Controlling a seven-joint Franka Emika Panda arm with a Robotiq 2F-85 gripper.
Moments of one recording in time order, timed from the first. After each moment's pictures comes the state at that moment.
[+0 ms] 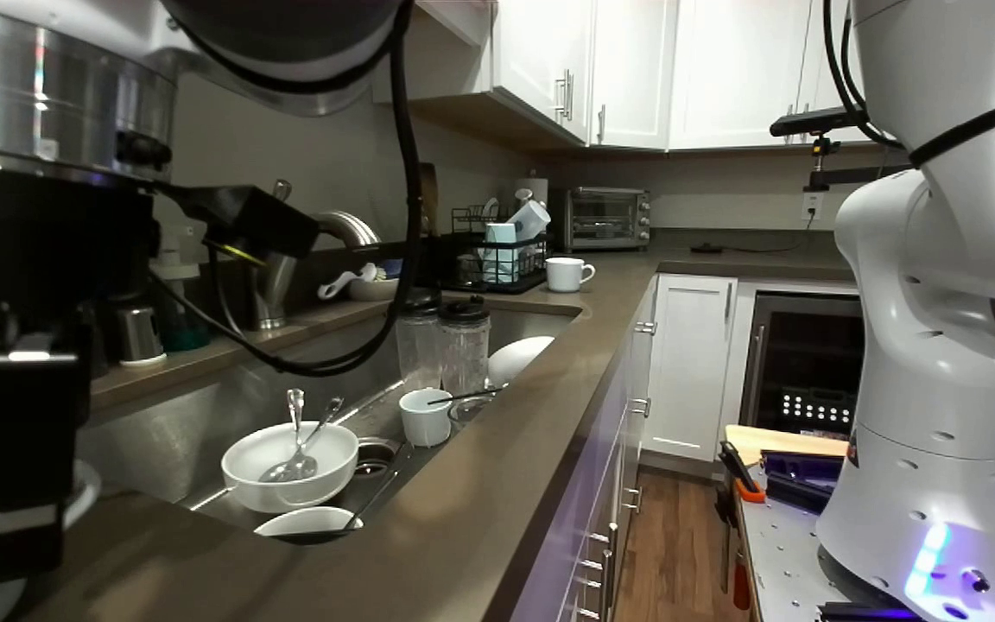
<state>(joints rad) 0.33 0.33 0.37 -1.88 -0.11 2.38 -0.34</state>
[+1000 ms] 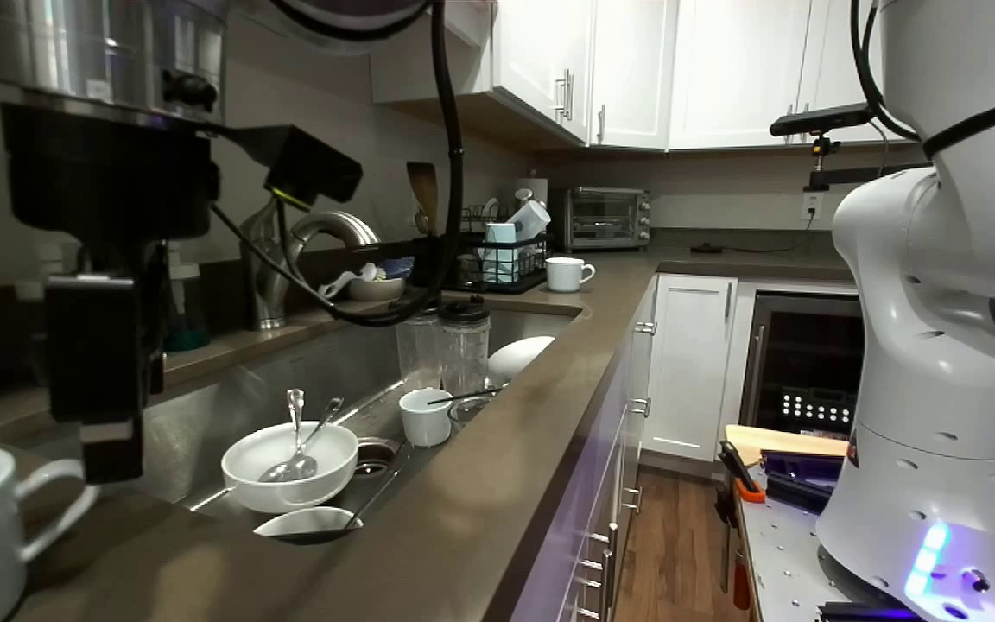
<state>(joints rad) 0.36 0.22 0.32 -1.94 -0.22 2.30 -0.09</state>
